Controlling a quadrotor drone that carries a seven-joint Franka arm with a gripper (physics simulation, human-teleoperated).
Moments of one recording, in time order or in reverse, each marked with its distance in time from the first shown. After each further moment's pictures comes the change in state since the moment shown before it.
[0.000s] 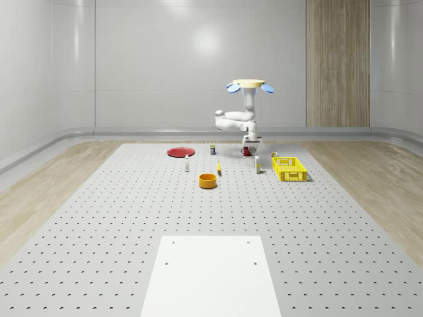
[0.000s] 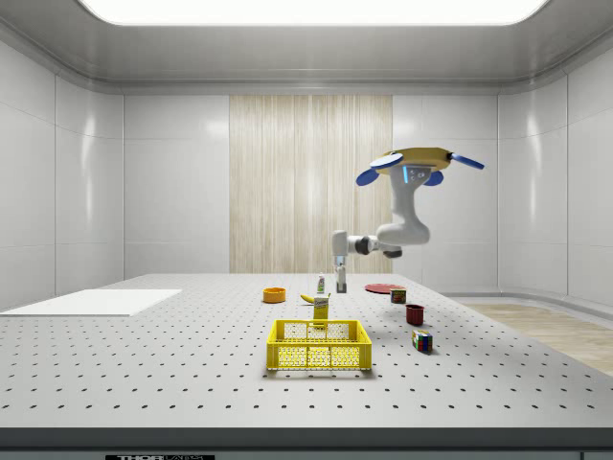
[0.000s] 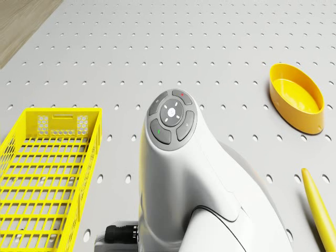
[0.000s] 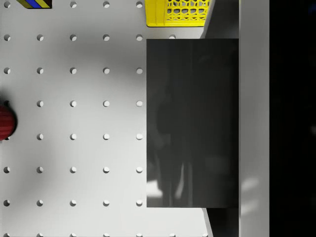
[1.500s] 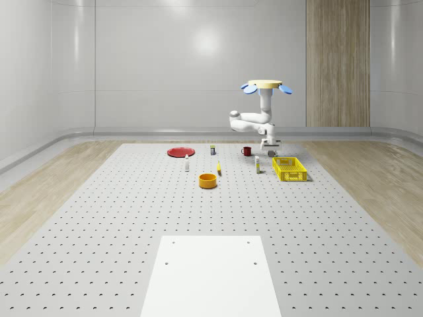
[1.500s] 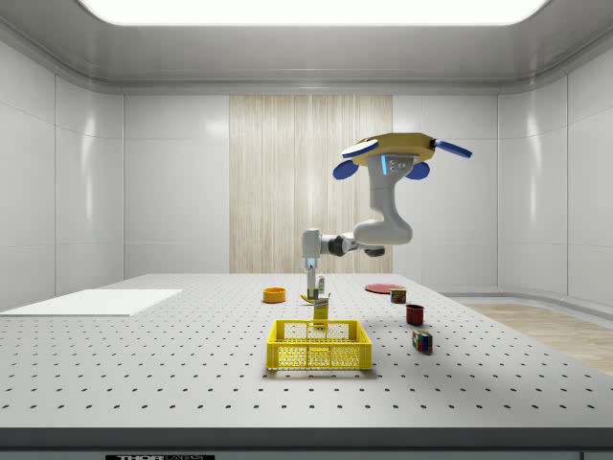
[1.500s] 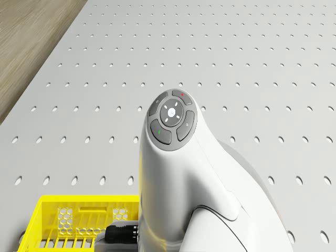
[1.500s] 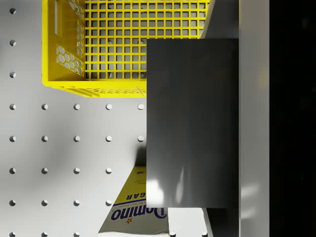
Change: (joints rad) arm -0.011 -0.047 0.006 0.002 0.020 0.044 0.009
